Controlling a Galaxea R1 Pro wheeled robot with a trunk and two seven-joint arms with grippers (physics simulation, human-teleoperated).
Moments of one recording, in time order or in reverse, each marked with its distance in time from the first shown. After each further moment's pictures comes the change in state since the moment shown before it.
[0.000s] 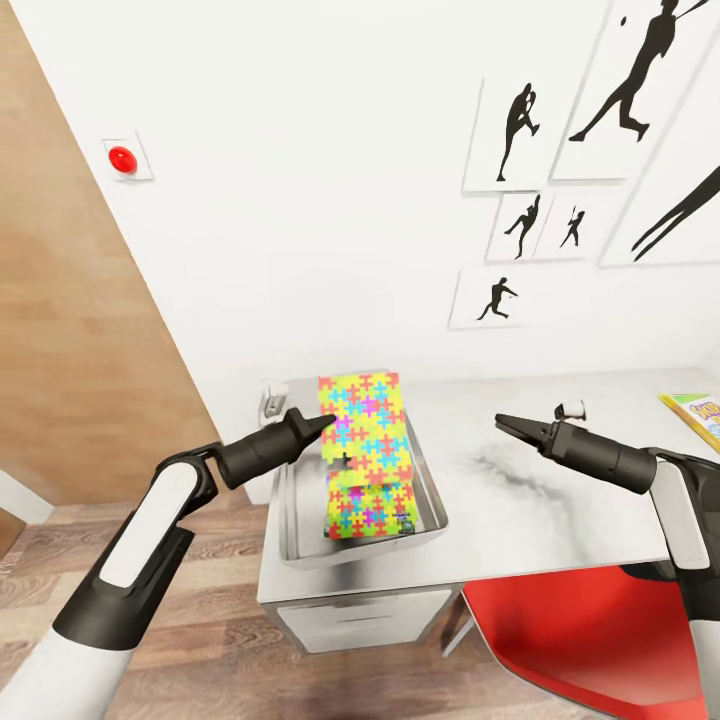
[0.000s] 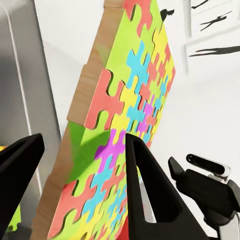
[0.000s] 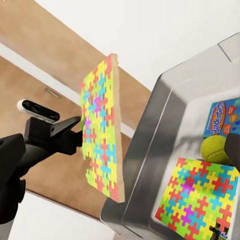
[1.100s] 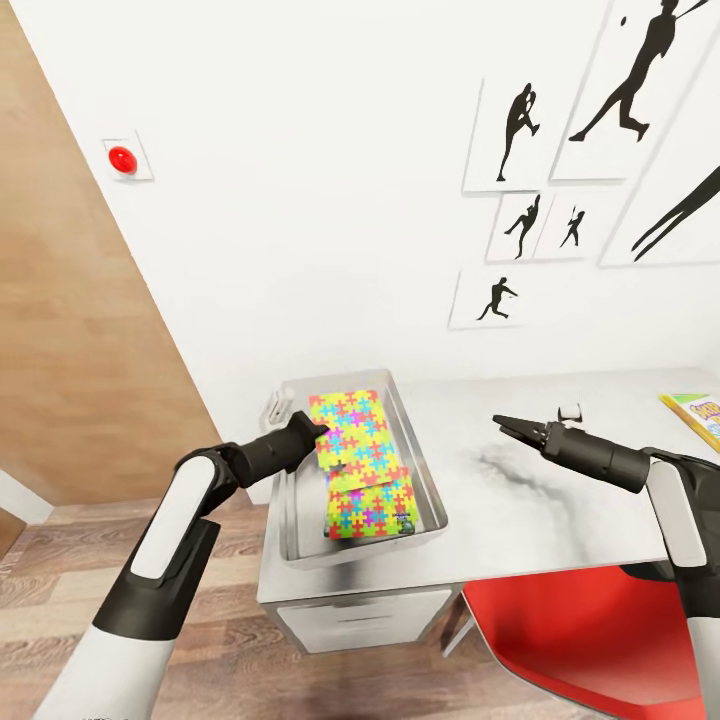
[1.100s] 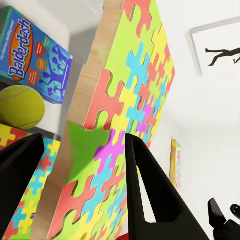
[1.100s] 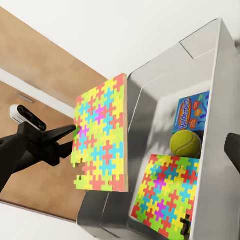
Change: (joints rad) left arm -0.001 -0.151 0.094 0.042 -0.009 -0.044 0.363; right arm -0.008 0.001 -0.002 0.029 0.000 0.000 -0.114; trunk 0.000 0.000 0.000
